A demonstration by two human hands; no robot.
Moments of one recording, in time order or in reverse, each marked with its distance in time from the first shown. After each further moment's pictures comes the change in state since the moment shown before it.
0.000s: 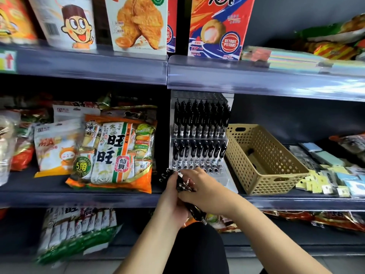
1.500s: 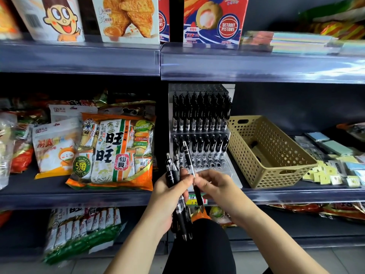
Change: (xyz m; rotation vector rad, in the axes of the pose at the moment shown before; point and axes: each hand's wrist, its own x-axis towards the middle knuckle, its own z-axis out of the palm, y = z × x) left_hand -0.021 0.015 -0.012 0.670 0.033 0.338; right_hand -0.009 0.043 0.019 0.764 0.220 0.097
